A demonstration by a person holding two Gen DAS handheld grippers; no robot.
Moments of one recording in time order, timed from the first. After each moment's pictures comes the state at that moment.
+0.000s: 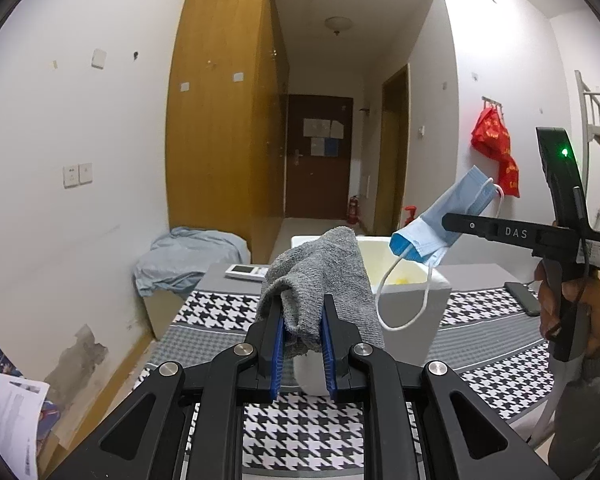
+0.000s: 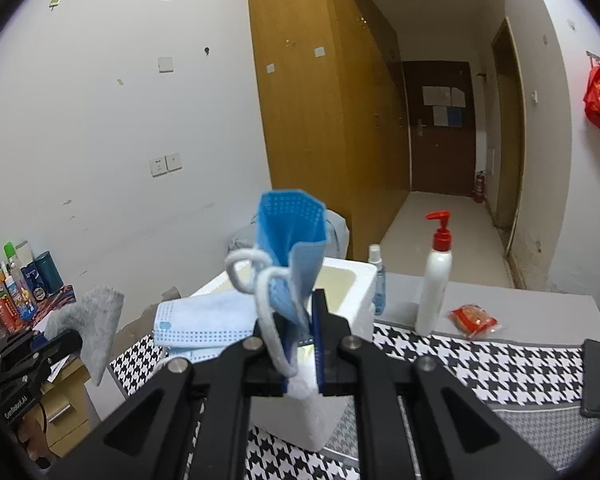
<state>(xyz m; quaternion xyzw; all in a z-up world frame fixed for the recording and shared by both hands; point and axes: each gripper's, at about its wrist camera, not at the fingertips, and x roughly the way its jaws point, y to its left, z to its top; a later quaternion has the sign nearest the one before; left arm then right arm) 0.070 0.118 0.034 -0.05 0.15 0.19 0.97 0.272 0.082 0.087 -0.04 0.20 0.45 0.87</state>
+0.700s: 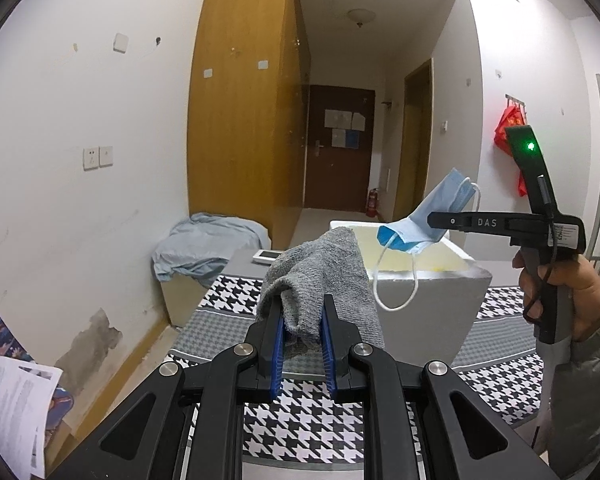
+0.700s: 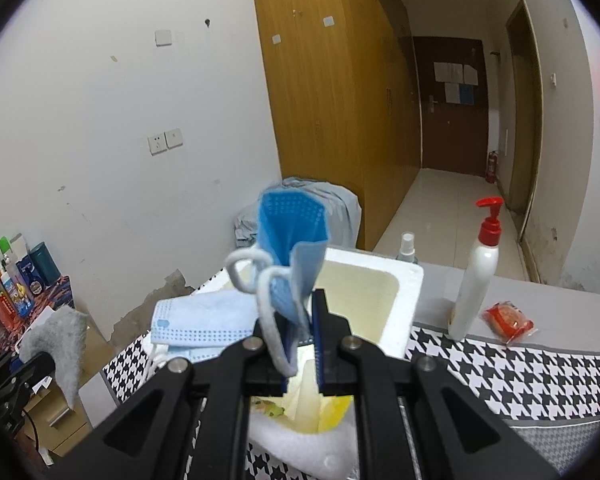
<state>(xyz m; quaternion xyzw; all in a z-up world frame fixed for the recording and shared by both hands) 0.063 0.144 0.020 -0.07 0.17 0.22 0.96 0.297 0.145 0.071 -0.06 0.24 0.45 0.85</state>
